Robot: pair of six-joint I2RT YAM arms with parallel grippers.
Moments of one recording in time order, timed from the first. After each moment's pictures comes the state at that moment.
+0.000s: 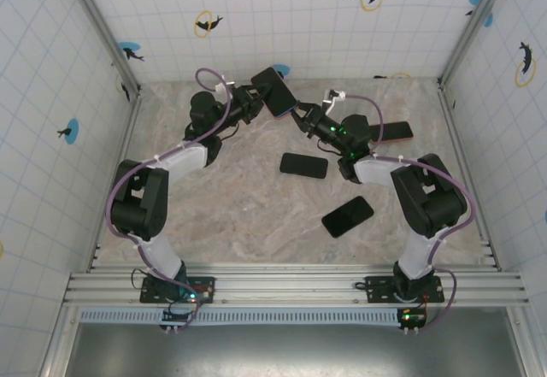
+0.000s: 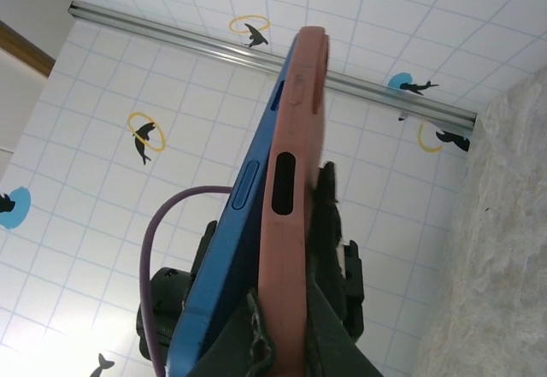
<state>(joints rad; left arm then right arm) -0.35 1.77 1.09 0.78 0.65 -1.44 0.50 1.80 0.93 1.14 -0.49 1.44</state>
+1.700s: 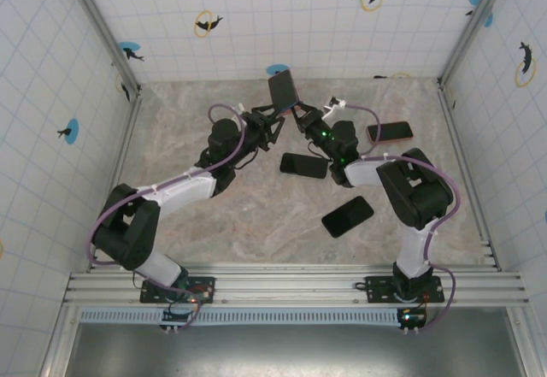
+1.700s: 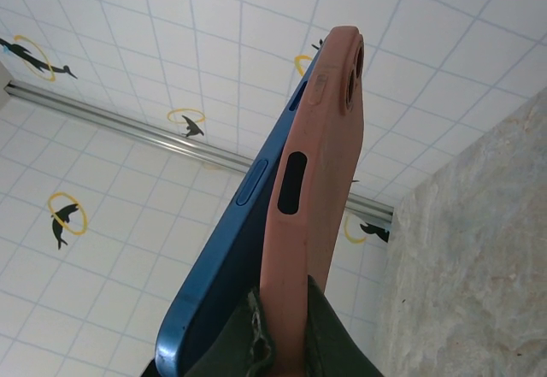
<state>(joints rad) -0.60 1.56 0.88 0.69 0.21 -1.71 0.55 1.90 0.93 1.15 -0.16 1.30</state>
